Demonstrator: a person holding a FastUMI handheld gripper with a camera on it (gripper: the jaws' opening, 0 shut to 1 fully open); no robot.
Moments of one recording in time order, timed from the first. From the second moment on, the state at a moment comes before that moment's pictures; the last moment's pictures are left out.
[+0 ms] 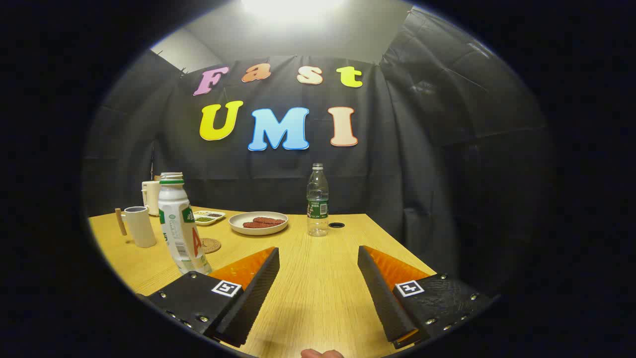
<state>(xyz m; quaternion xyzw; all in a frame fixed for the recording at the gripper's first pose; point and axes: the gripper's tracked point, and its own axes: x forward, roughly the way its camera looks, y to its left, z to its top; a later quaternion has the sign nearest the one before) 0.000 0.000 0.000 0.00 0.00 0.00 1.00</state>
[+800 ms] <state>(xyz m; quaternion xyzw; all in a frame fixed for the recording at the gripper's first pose) 0.002 0.042 0.082 0.00 -0.03 0.00 1.00</state>
